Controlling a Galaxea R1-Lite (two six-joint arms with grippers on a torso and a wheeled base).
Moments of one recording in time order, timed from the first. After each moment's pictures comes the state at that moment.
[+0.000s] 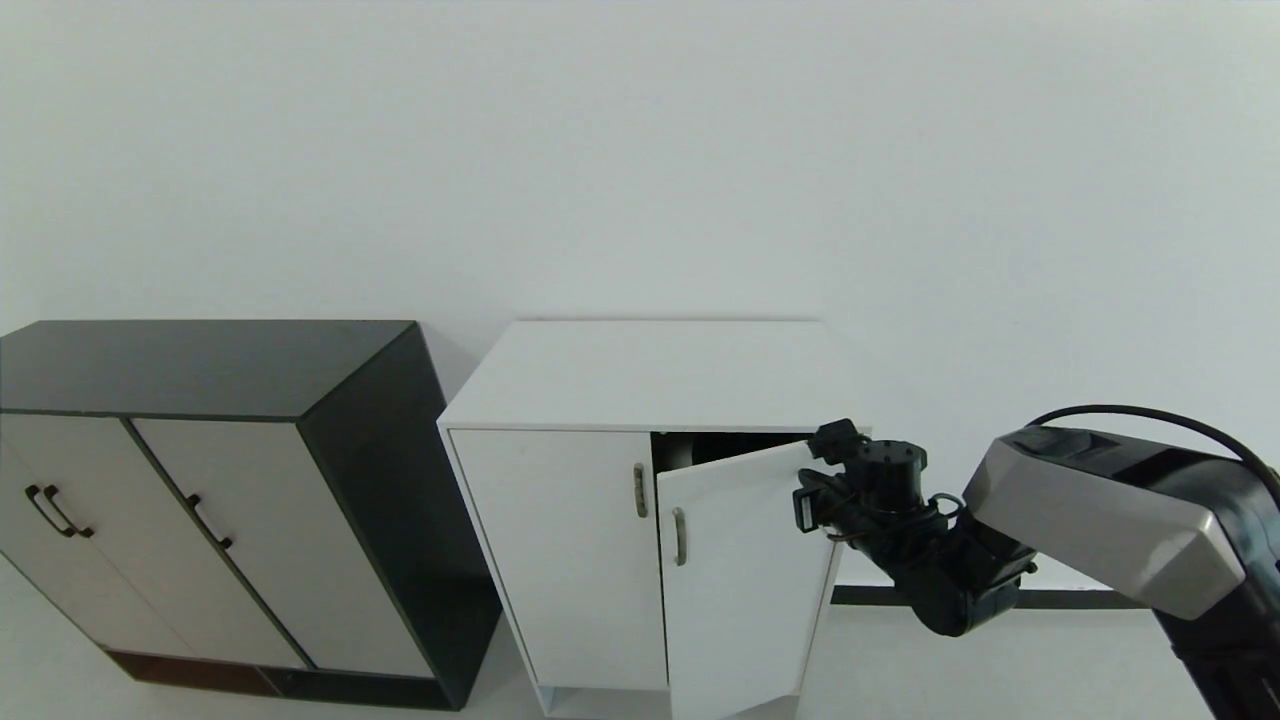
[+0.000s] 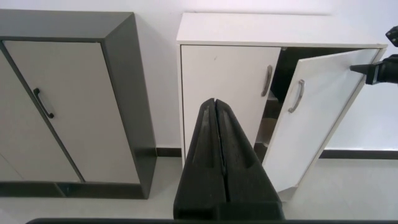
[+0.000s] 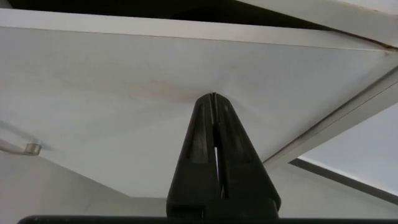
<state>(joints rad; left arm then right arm) 0.00 0.00 0.00 0.00 0.01 -0.02 0.43 2.47 -1.09 -1.15 -0.14 -0.04</state>
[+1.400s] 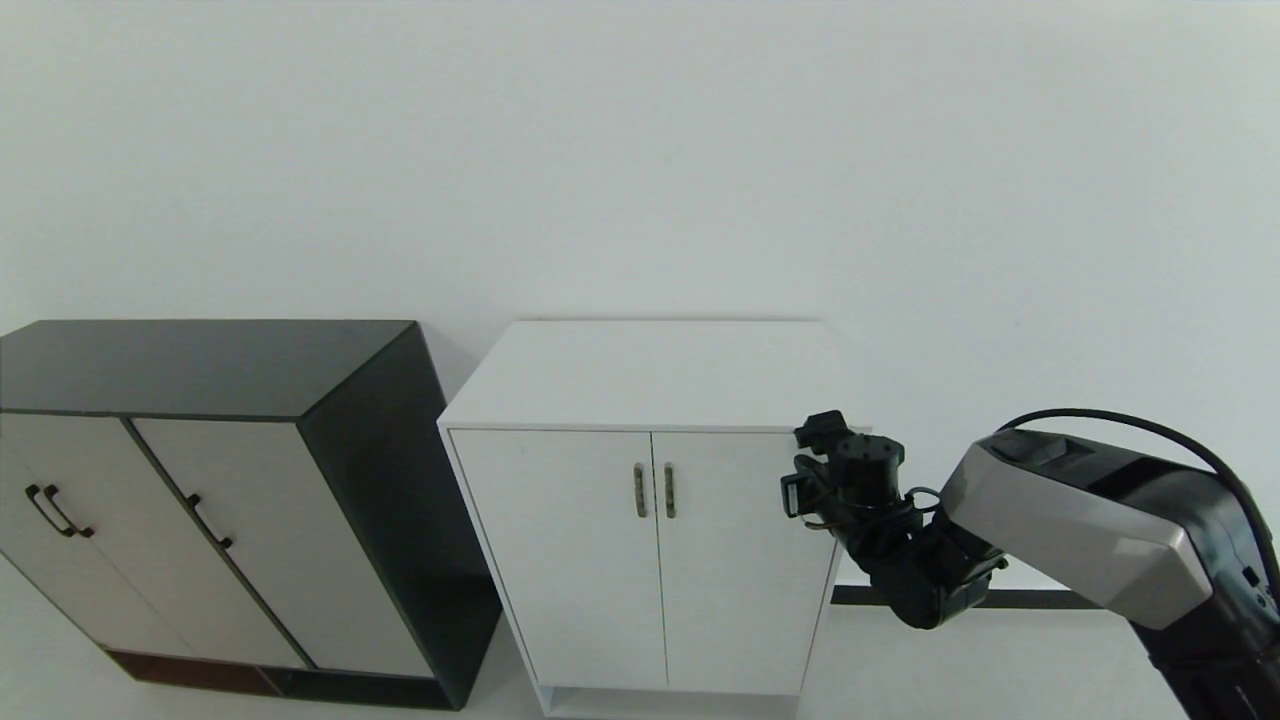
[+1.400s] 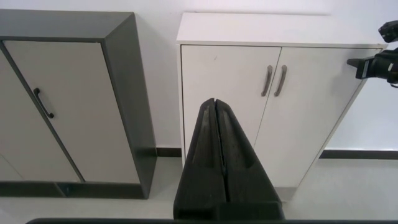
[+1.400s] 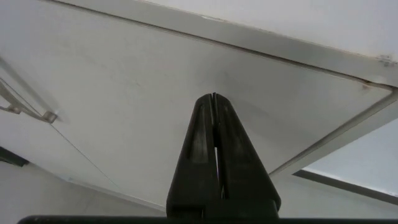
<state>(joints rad) 0.00 0.00 0.00 0.00 0.01 -0.02 0.46 2.51 -1.18 -1.15 -0.28 -0.04</state>
